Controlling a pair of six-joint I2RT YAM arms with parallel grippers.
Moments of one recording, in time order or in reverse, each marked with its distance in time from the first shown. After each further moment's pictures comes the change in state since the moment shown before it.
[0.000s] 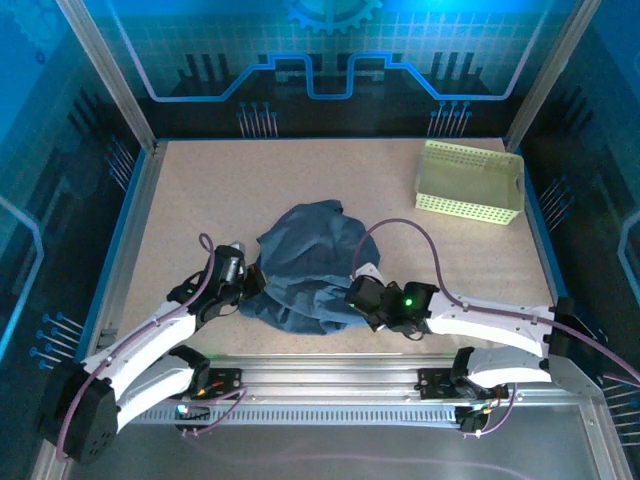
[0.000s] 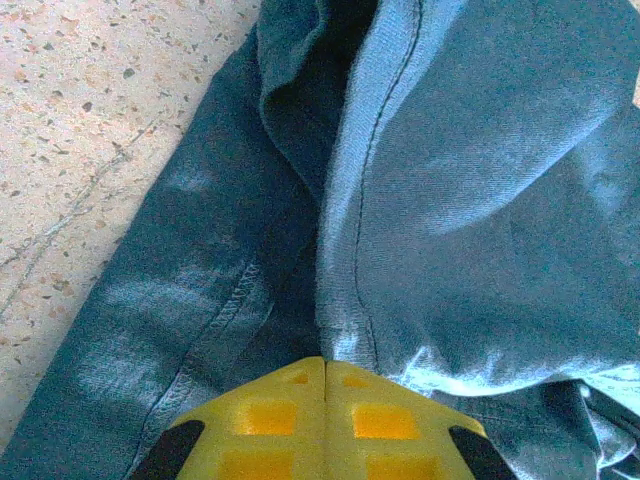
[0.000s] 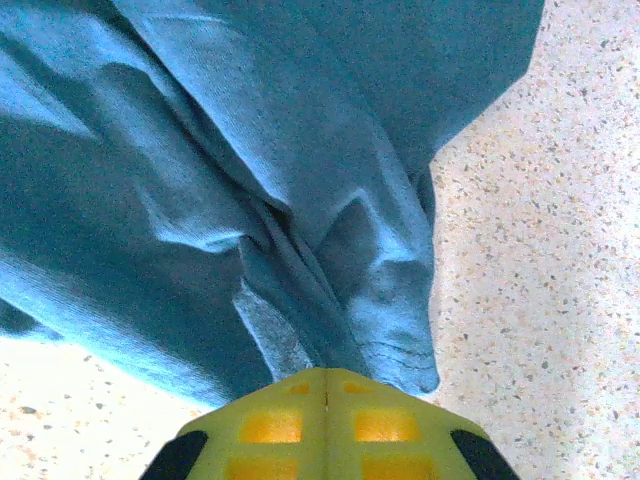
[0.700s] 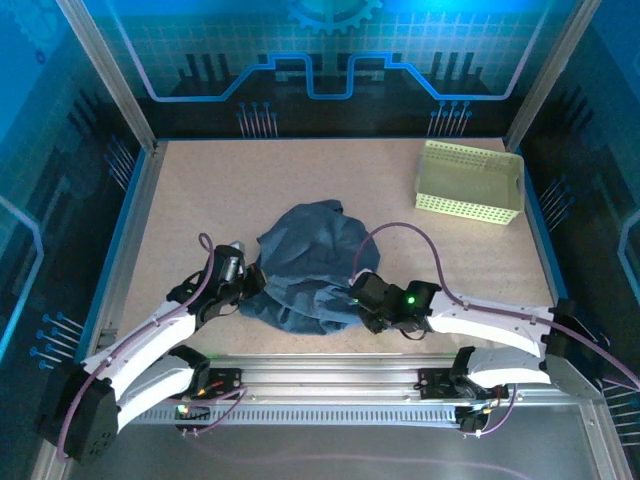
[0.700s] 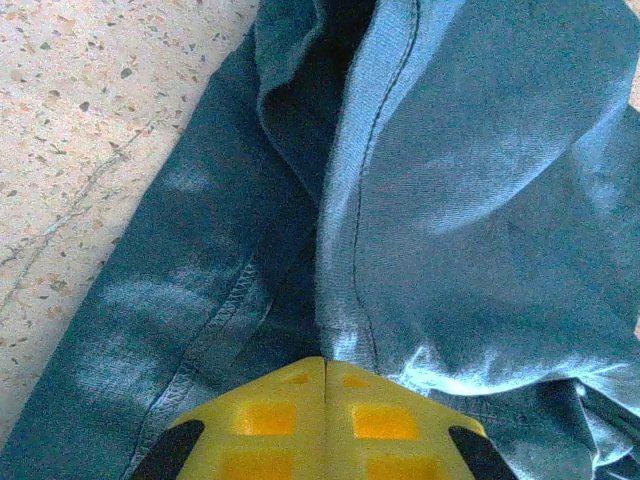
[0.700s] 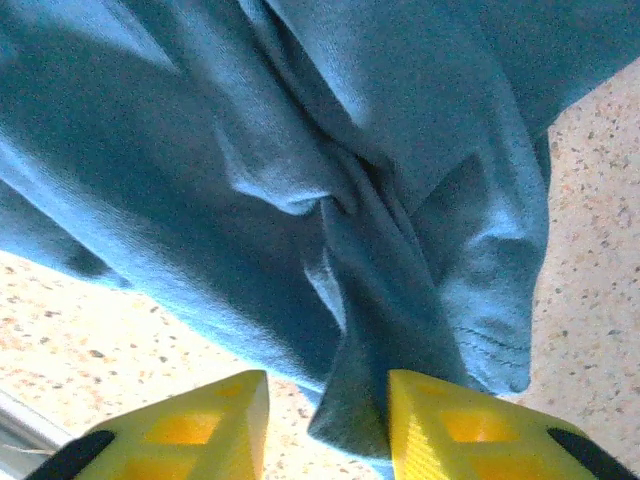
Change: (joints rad) left arm 0.006 -0.001 0.000 0.001 0.008 0.000; right arm -0.047 0.016 -0.027 0.046 -0.190 -0.070
